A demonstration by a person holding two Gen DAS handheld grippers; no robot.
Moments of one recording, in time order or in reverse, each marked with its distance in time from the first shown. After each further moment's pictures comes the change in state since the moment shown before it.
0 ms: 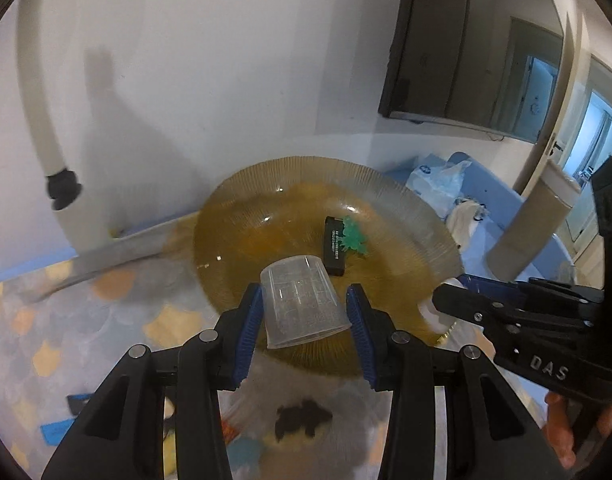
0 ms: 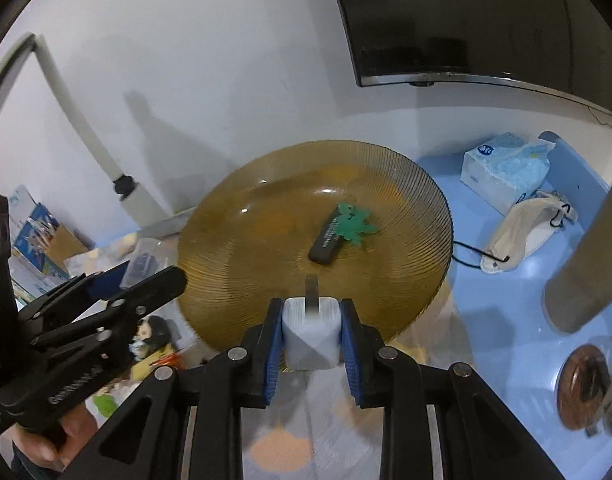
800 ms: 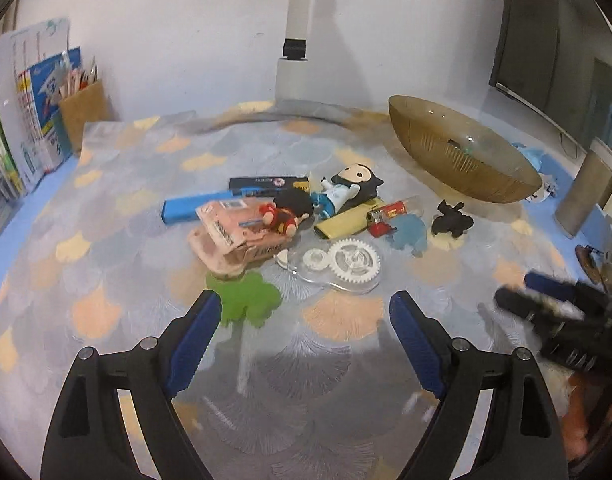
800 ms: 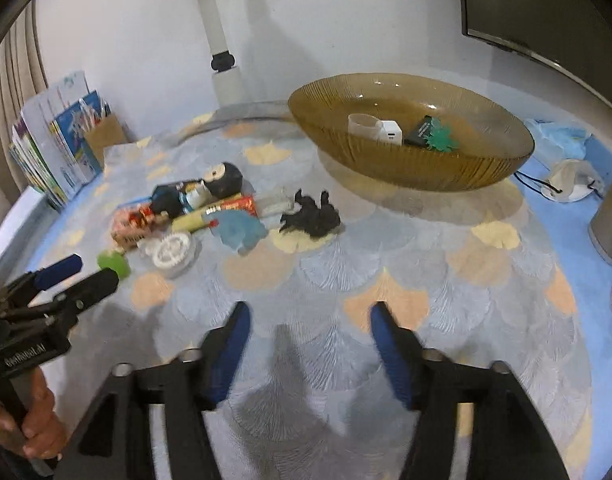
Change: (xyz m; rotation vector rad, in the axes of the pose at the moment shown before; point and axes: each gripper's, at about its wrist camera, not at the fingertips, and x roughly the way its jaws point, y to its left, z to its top) left arm -0.109 0.082 -0.193 -0.249 -0.038 0.277; right arm 0.008 0.080 -0.150 -0.217 -0.004 0.038
